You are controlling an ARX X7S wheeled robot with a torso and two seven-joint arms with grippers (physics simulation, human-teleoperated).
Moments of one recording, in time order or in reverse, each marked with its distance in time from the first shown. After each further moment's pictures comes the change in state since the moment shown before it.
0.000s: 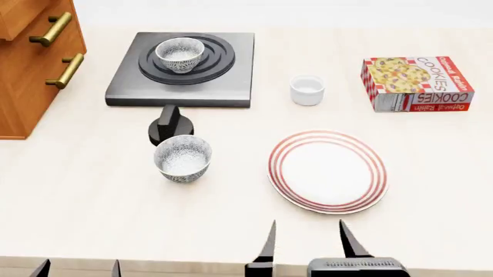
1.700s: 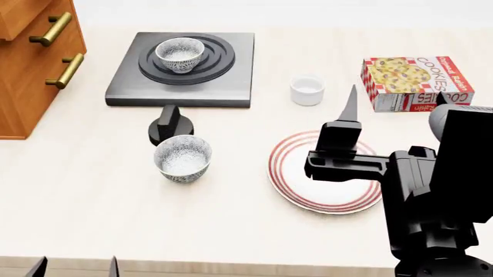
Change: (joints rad) left arm -0.012 -0.073 0.088 -0.003 -0.075 0.027 -0.095; right arm 0.484 0.134 0.300 -0.600 0.343 1.008 0.092
